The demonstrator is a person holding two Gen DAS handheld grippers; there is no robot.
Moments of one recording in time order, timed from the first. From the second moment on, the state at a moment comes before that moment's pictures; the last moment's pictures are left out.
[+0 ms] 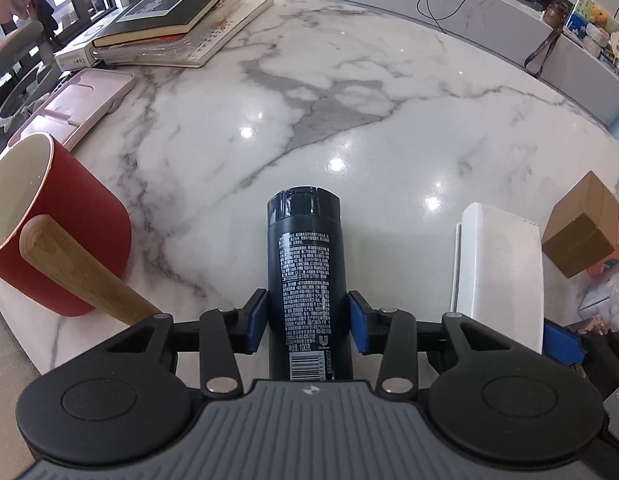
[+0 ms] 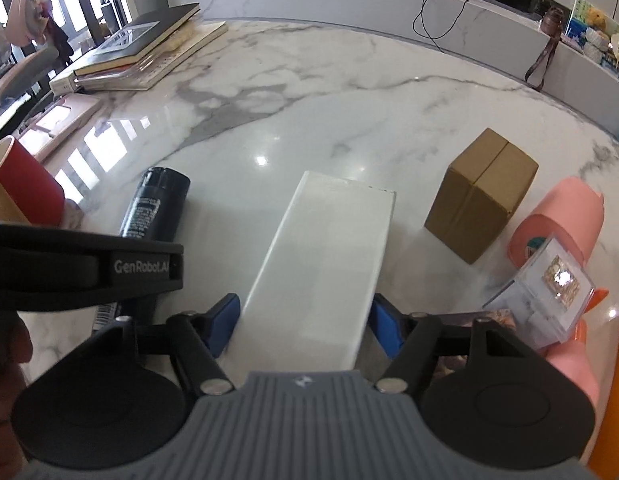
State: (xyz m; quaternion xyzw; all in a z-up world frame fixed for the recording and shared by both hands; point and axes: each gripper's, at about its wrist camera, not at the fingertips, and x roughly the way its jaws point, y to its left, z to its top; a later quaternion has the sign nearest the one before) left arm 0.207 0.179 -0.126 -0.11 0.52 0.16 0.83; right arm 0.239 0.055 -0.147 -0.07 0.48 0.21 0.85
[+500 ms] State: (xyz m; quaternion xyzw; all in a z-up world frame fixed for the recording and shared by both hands) left arm 0.195 0.187 -0.106 -0.19 0.50 0.10 0.84; right arm 0.231 0.006 -0.117 0.05 0.50 0.23 0.84
